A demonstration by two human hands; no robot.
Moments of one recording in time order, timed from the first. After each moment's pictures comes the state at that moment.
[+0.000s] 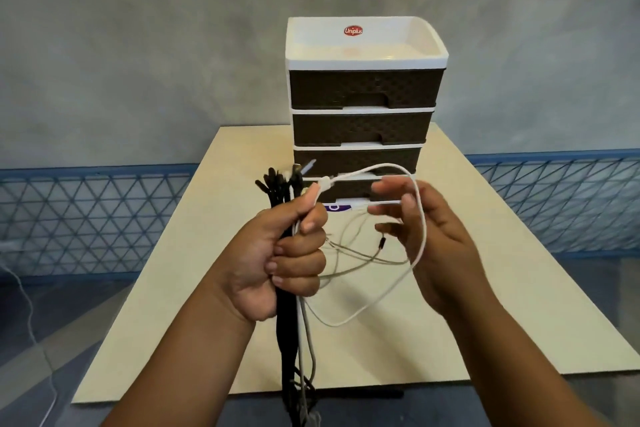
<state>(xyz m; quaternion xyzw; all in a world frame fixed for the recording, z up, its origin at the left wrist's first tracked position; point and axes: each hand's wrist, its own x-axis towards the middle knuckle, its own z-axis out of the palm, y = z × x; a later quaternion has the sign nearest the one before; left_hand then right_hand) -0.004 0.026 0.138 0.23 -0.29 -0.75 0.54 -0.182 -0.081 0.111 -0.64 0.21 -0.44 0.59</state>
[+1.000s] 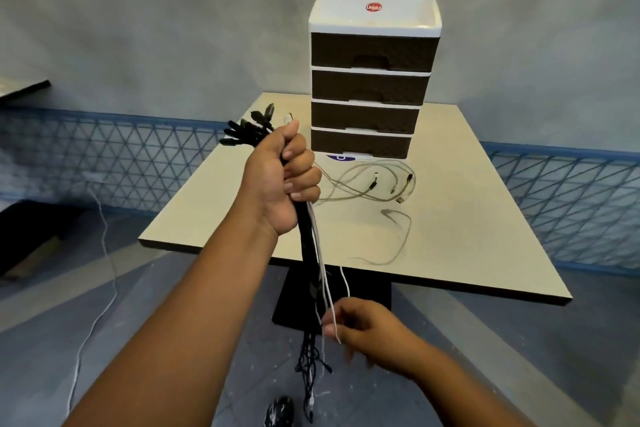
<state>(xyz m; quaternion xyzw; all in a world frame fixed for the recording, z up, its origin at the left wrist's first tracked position) -0.131 0.090 0.143 0.36 -0.21 -0.49 0.77 -0.315 0.035 -0.020 -0.79 0.22 0.03 0.56</state>
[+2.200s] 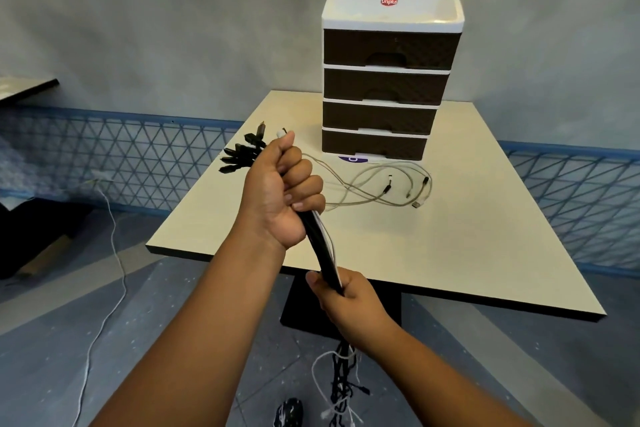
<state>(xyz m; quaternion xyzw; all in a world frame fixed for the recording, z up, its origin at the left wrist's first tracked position) -0.107 0.089 0.127 0.31 -0.15 -0.50 0.79 -0.244 0.055 0.010 -0.73 0.23 -0.14 0.63</state>
